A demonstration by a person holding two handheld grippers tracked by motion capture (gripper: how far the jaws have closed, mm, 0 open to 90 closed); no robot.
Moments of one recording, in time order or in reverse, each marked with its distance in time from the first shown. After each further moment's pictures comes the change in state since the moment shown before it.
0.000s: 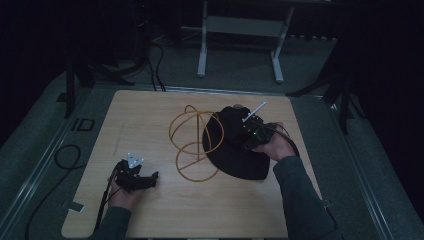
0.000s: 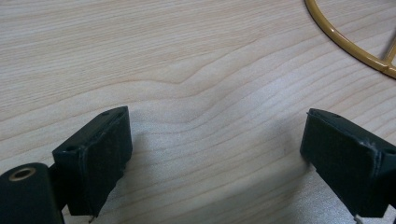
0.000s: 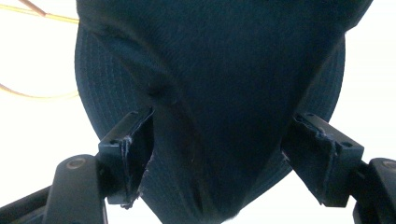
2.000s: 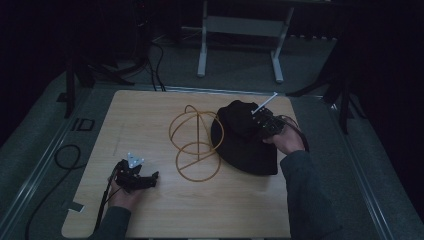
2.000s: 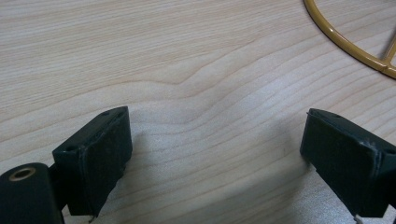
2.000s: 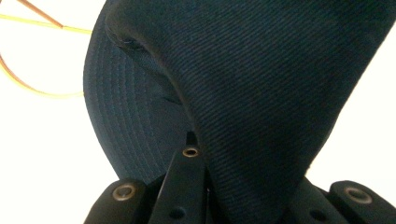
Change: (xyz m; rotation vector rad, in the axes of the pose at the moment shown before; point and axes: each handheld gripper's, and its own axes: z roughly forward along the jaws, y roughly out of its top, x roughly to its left) left arm 0.000 0.000 0.000 0.000 -0.002 0.002; right arm -0.020 -0.003 -0.033 -0.025 0.038 0.014
